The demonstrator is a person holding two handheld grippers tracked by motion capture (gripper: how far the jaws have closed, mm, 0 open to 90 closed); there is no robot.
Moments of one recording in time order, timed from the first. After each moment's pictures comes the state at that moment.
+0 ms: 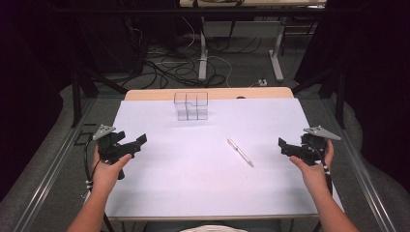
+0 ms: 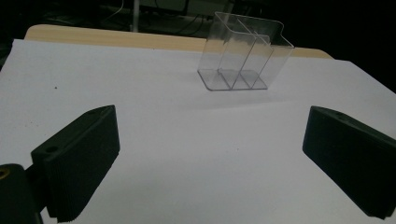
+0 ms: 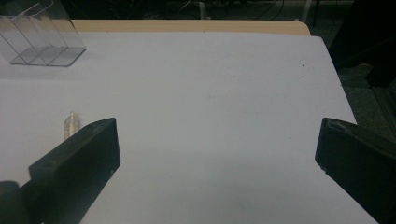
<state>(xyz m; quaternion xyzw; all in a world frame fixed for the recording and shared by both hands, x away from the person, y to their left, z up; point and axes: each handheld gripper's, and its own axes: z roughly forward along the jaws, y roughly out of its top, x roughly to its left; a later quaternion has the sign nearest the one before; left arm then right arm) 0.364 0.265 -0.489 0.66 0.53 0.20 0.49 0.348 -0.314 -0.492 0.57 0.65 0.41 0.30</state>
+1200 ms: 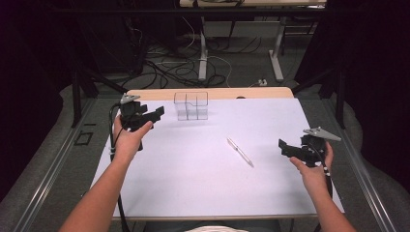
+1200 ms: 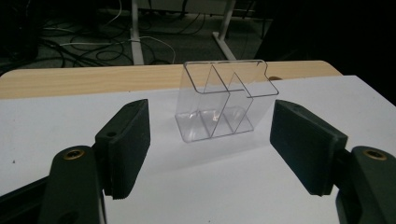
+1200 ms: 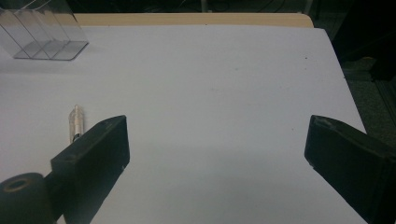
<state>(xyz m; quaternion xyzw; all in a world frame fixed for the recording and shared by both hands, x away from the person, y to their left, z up) 0.431 0.198 -0.426 0.68 0.53 0.21 0.46 0.343 -0.311 -0.491 0.58 0.65 0.40 0.28</state>
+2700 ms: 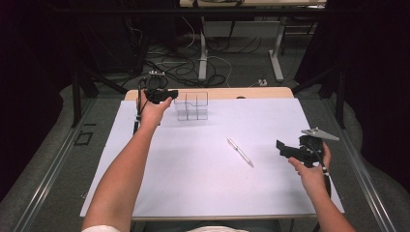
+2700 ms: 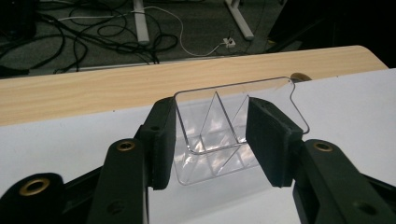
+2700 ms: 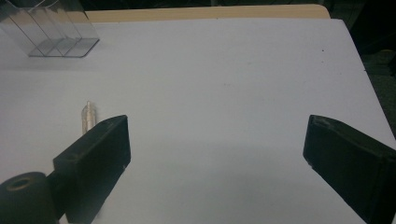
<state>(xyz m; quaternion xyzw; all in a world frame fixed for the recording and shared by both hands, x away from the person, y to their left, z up) 0.528 0.149 -0.428 0.71 0.56 0.19 0.39 0.345 -0.309 -0.495 0.58 0.65 0.41 0.26</state>
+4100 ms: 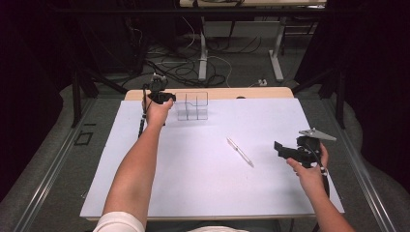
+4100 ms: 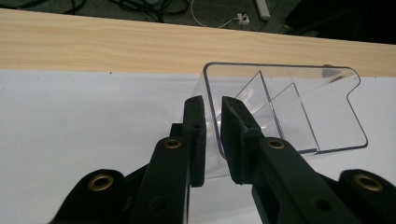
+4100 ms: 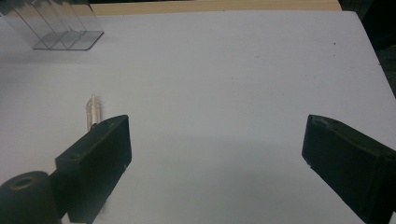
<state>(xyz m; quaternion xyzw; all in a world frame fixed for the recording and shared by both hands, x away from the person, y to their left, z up) 0.562 0.152 -0.467 0.68 0.62 0.13 0.36 0.347 -0.305 -0.499 0.58 0.66 0.41 0.25</state>
